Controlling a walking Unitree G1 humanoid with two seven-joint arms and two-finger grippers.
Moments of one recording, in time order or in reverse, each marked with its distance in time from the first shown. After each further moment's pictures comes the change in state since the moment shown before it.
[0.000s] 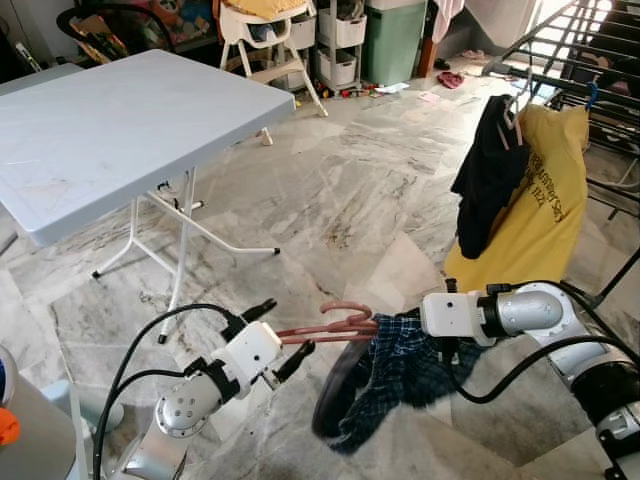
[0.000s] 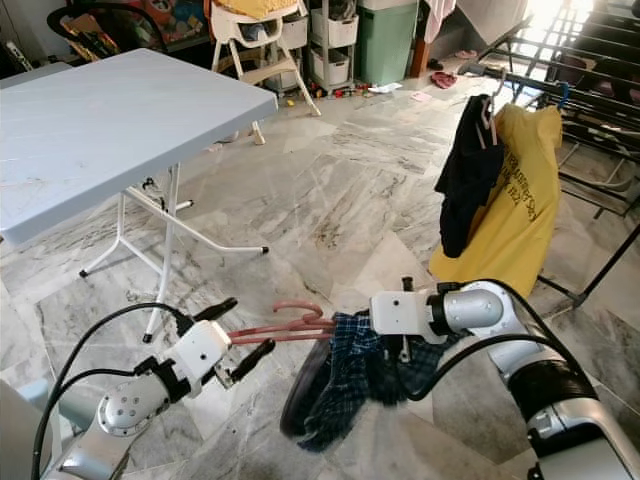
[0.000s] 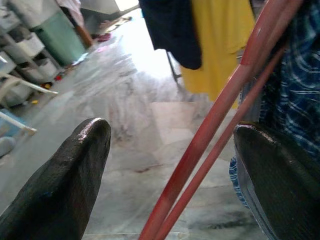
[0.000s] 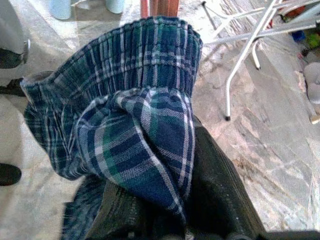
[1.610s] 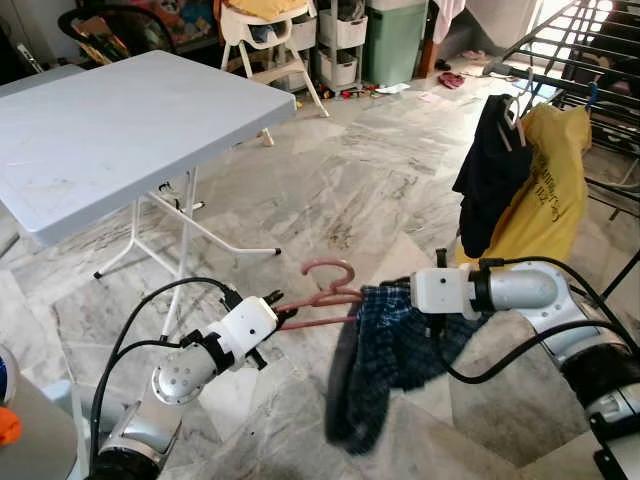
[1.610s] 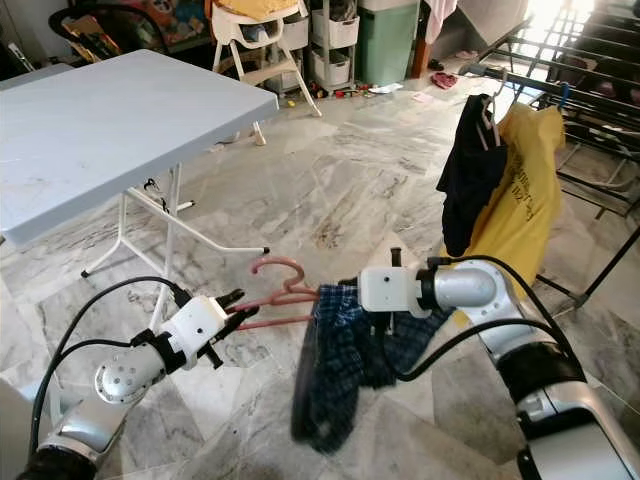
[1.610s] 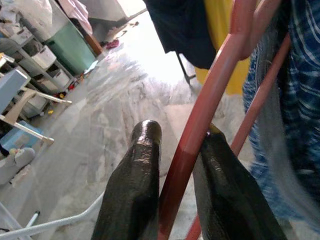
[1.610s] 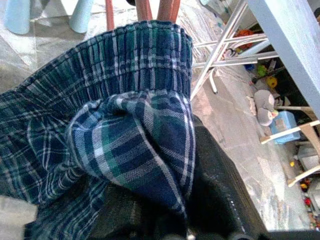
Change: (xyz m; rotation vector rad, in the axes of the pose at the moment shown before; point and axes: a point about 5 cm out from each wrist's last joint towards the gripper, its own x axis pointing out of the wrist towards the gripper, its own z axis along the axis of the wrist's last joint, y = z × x) left arm 0.010 0.032 0.006 0.083 0.000 0.027; right arm 0.002 -0.027 0.024 -0.105 -0.076 -0.148
